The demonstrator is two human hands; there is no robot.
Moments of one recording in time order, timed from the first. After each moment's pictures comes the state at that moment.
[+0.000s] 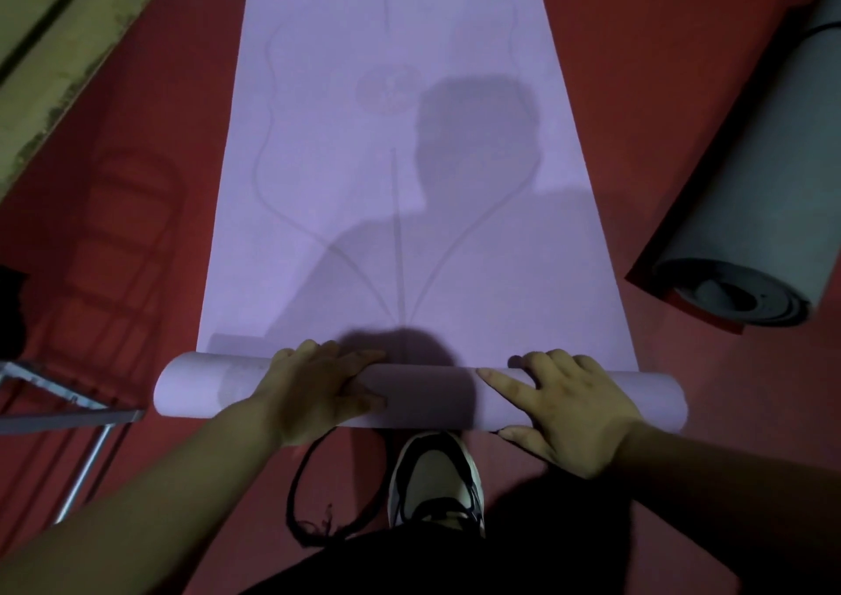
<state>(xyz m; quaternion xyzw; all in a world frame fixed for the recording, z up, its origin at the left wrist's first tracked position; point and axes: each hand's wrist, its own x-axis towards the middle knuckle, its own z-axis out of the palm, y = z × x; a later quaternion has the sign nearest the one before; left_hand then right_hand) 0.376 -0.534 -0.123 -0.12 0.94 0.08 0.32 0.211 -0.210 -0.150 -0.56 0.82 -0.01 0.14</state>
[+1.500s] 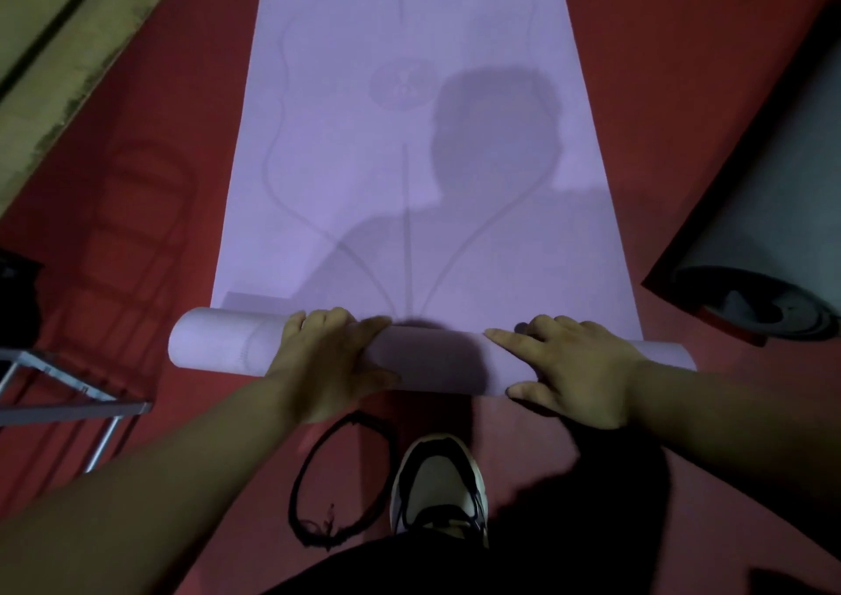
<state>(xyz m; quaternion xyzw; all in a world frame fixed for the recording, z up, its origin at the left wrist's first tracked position) 0.350 -0.533 -0.128 -0.15 0.96 0.03 0.22 0.156 -0.241 -0.139 -0.55 0.80 0.02 0.26</state>
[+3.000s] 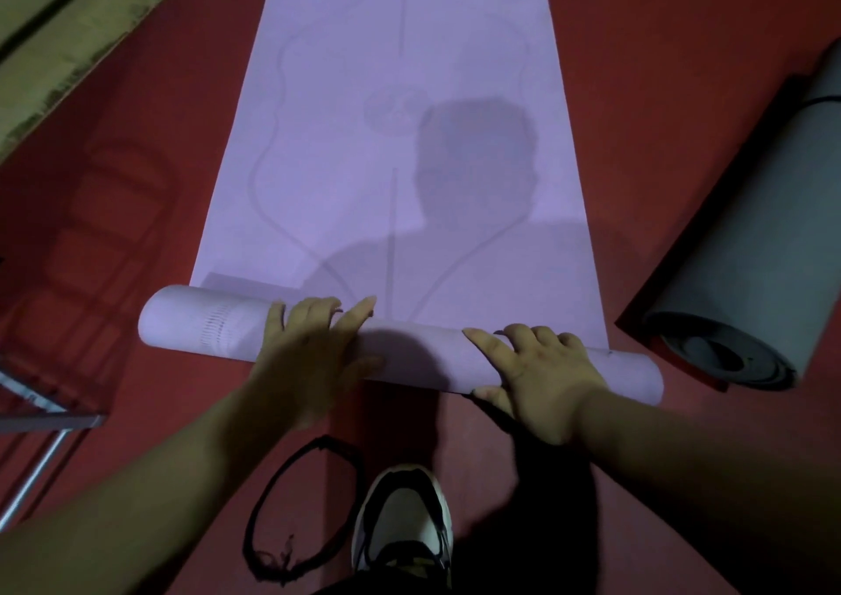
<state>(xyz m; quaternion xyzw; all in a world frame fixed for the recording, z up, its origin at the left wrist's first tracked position) 0.335 -0.530 -0.134 -0.17 0.98 0.01 0.12 0.152 -0.269 -0.129 -0.49 0.84 0.08 0.24</state>
